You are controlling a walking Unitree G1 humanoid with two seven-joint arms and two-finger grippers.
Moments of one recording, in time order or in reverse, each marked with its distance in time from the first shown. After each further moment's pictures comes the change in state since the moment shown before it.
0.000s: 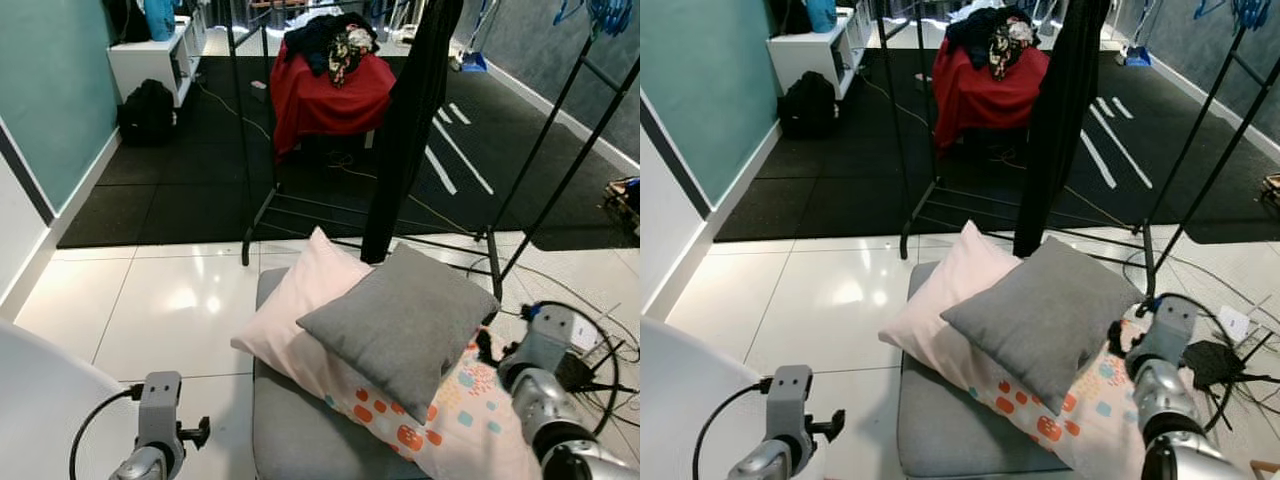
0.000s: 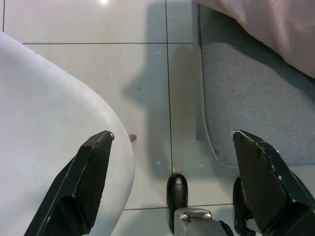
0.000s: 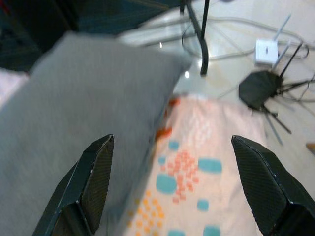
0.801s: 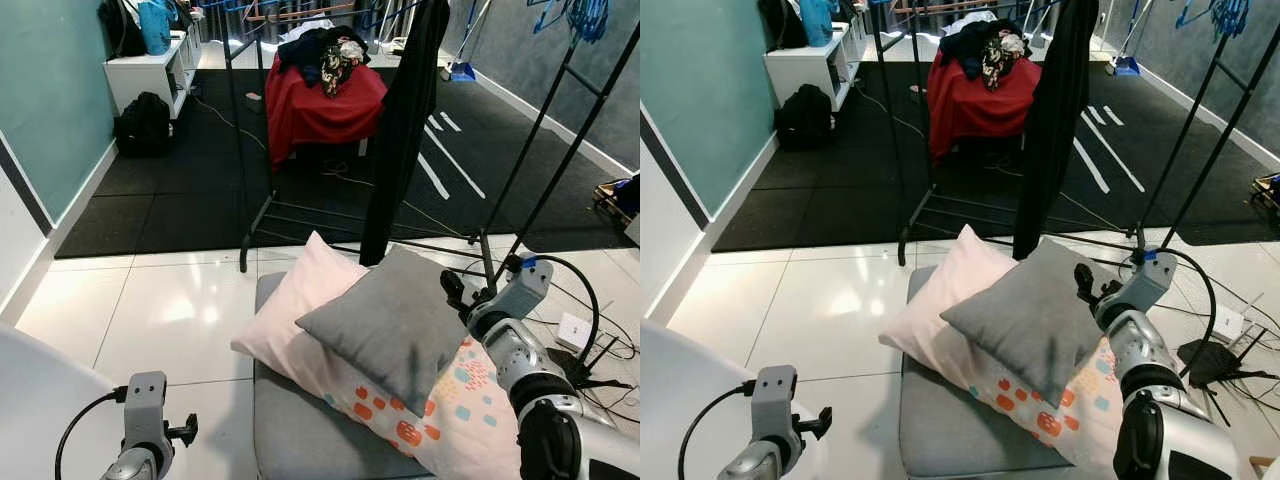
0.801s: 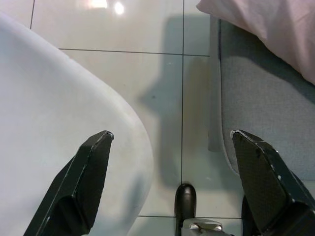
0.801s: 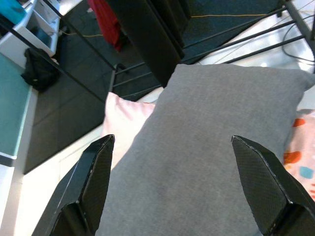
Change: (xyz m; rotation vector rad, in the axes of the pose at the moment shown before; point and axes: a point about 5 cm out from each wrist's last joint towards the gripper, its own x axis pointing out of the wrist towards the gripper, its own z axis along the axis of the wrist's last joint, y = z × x) left arm -0.002 0.015 0.004 -0.040 -0.032 0.080; right arm 0.005 0.063 0.019 0.254 -0.015 0.326
